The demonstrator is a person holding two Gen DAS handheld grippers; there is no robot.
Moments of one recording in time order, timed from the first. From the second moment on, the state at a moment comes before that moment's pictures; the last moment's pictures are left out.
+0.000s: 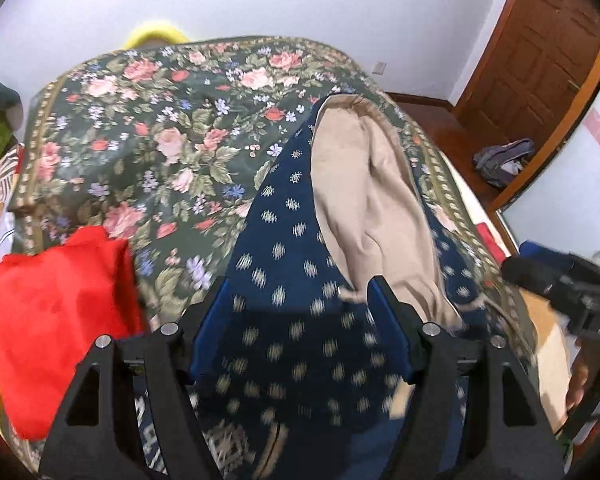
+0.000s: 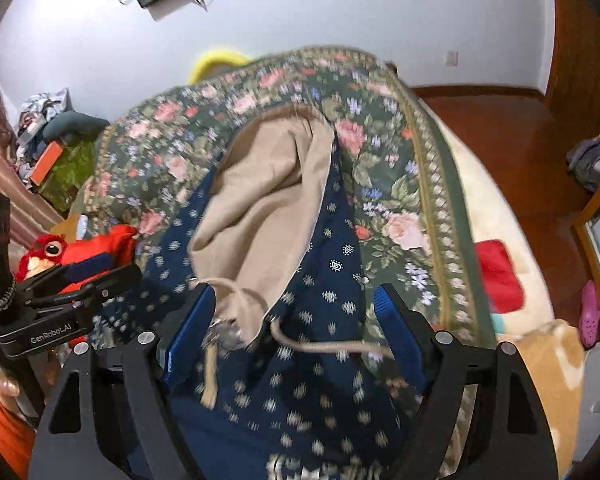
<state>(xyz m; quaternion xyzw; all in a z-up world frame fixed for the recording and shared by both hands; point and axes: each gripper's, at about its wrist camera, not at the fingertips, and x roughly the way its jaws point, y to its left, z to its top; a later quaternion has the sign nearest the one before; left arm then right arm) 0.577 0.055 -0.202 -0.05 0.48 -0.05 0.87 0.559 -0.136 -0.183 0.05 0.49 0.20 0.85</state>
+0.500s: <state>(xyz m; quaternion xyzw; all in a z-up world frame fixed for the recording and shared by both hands) 0.631 0.057 -0.260 -0.06 0.47 0.02 0.88 0.611 -0.133 -0.256 0.08 0.53 0.18 0.83</state>
